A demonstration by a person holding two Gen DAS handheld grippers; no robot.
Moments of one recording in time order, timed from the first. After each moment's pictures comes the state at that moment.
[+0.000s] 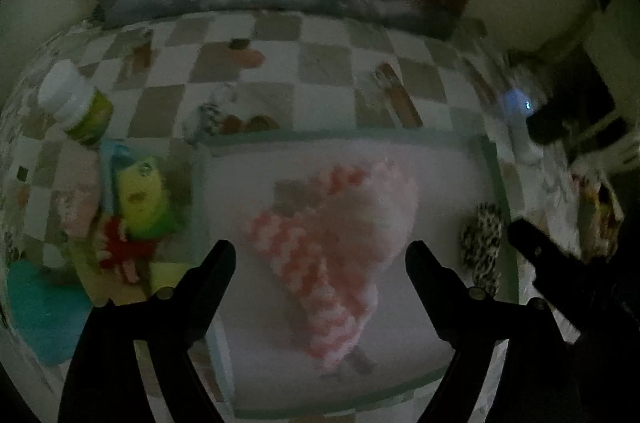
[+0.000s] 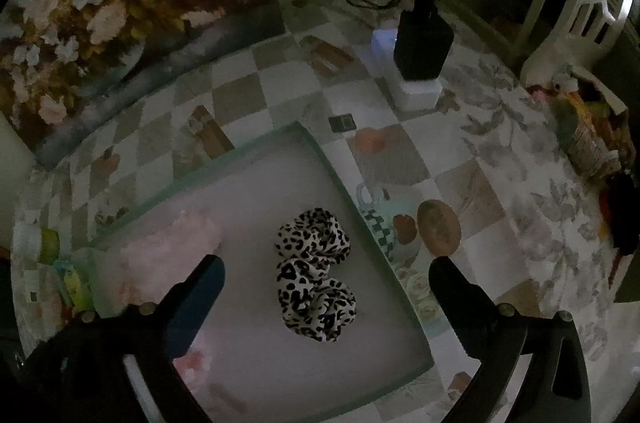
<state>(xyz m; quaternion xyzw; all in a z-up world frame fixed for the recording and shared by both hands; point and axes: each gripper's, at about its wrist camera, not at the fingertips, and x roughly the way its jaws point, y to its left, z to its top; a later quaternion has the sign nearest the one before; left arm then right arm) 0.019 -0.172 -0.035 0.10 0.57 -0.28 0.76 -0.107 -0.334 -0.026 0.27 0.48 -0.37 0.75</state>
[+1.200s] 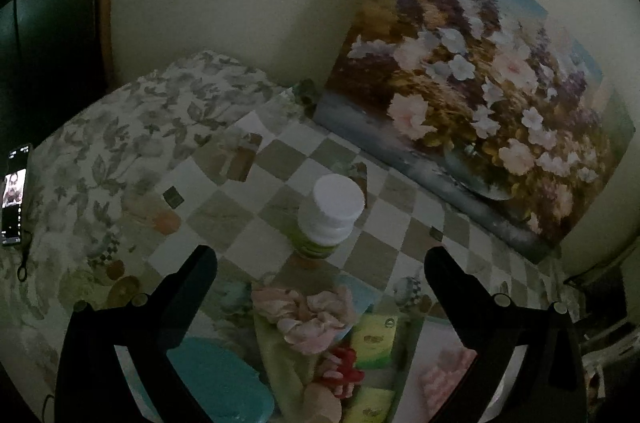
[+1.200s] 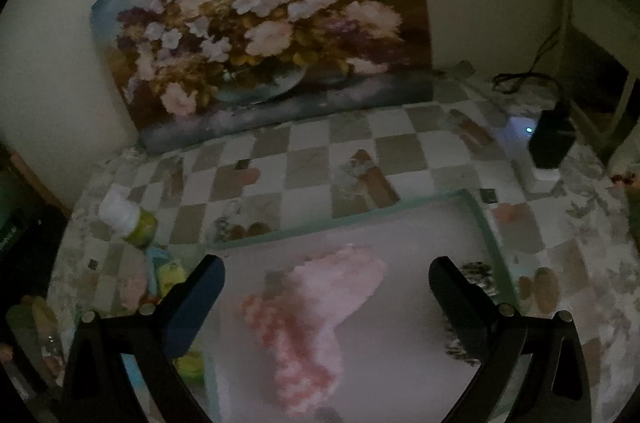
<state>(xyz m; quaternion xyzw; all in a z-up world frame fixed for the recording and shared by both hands) 0.122 0.025 0.022 -0.11 0.43 -0.11 0.89 -0.045 -0.246 0.000 0.21 0.39 -0.23 0.87</state>
